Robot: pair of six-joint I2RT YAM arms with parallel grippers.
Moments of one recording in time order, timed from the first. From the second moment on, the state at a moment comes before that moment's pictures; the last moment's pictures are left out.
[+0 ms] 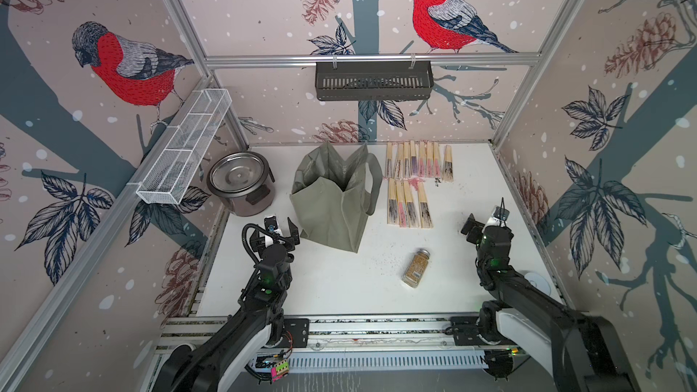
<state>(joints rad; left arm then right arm) -0.27 0.84 0.01 0.66 -0.59 0.02 0.08 1.03 0.12 0.55 0.39 0.20</state>
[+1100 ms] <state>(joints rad) -0.05 1.51 0.29 1.00 -0.19 -0.02 0.06 1.51 0.22 1.13 0.35 0.08</state>
